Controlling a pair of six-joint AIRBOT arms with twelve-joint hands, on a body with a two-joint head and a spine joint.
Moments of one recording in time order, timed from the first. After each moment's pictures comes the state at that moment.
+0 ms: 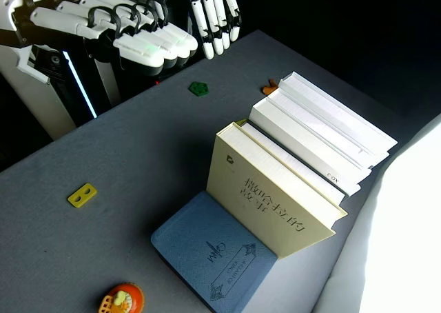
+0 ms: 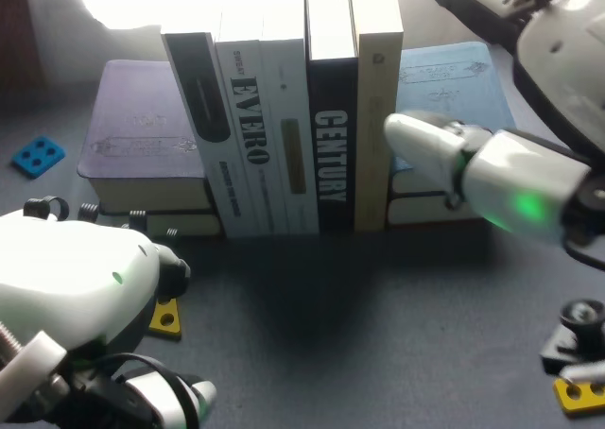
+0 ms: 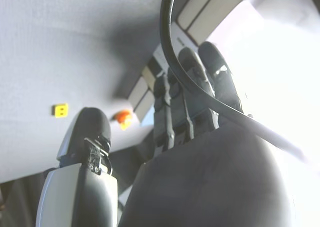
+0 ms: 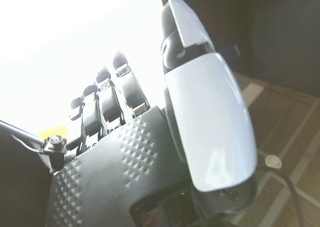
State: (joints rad) left arm -0.25 -0.80 0.14 -2.40 -1.60 2.98; right arm -0.32 -0.80 0.37 0.83 1.00 -2.08
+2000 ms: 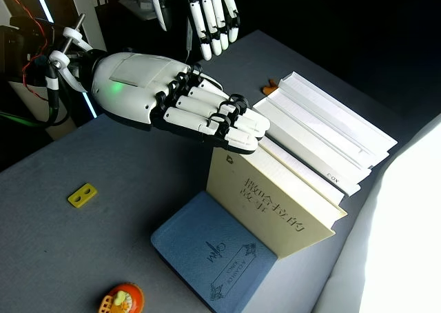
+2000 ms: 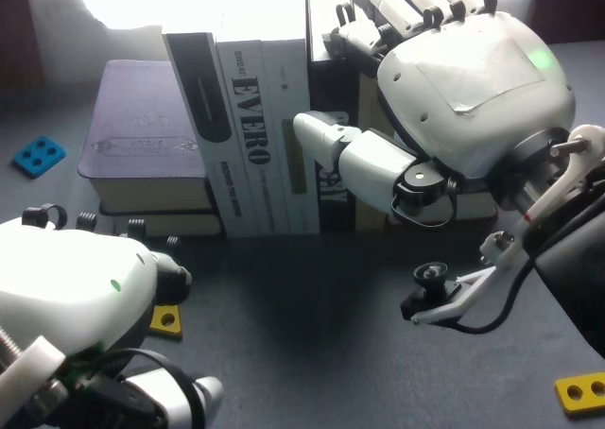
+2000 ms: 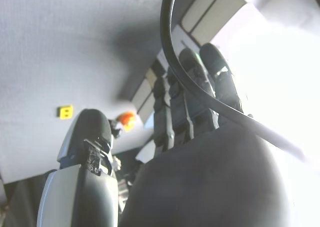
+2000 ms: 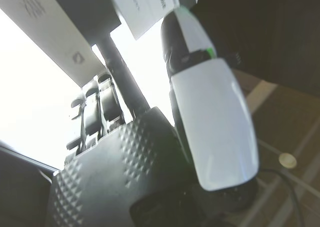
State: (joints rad) left arm -0.25 -0.80 0.14 -2.42 -1.61 2.98; right arm -0.41 -1.20 0.73 0.80 1.10 -1.99
